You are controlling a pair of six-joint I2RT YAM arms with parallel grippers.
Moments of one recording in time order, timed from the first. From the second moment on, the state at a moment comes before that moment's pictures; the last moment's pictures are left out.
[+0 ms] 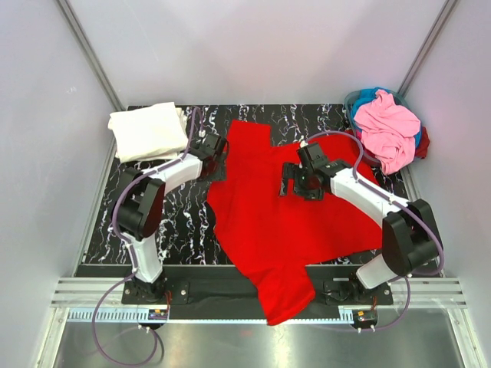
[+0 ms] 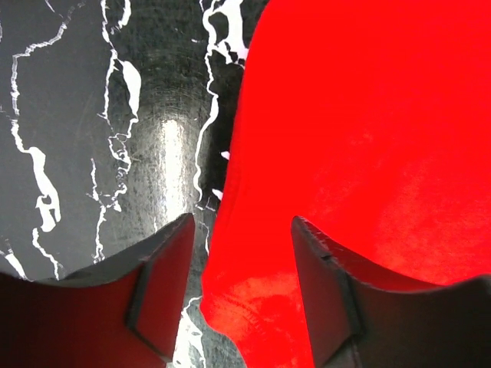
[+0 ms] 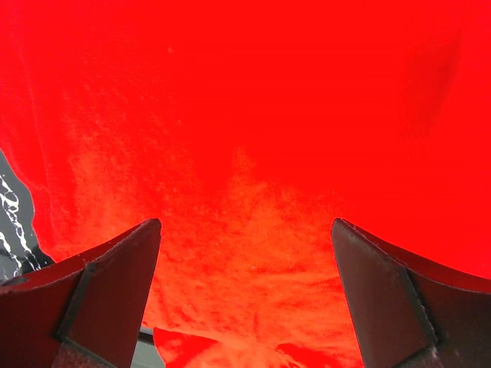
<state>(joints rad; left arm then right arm) -0.45 1.85 1.26 -0.46 -0.24 -0.45 0.48 1.53 1.06 -0.57 -0.04 0.55</state>
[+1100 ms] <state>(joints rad) -0.17 2.21 1.74 -0.68 -0.04 -0.35 0.48 1.50 1.03 -0.57 -0.04 0.54</state>
